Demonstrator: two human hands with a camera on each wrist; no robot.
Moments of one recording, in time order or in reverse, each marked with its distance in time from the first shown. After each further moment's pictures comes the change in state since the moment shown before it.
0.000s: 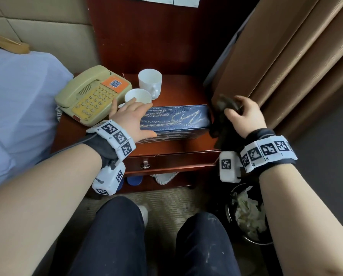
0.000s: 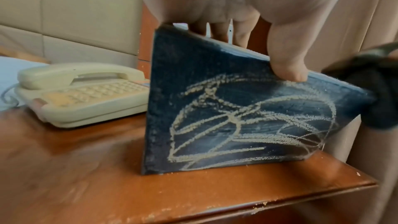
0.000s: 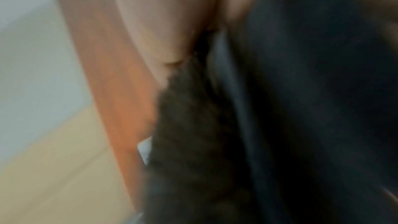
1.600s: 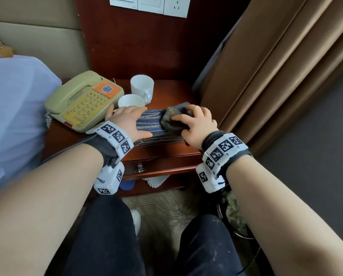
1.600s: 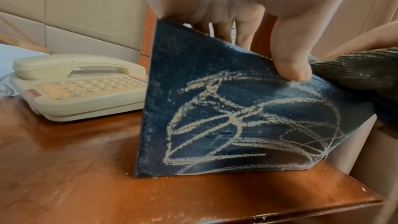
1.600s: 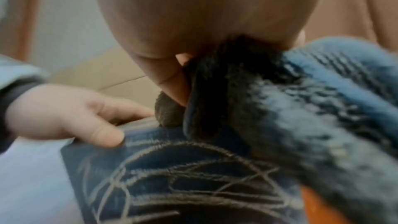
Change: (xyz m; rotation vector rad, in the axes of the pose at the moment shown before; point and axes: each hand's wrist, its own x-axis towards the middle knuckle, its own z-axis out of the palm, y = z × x) left_hand 0.007 -0.005 -0.008 -0.073 0.004 0.021; right_hand -0.033 -0.056 0.046 -0.493 -0.359 -0.233
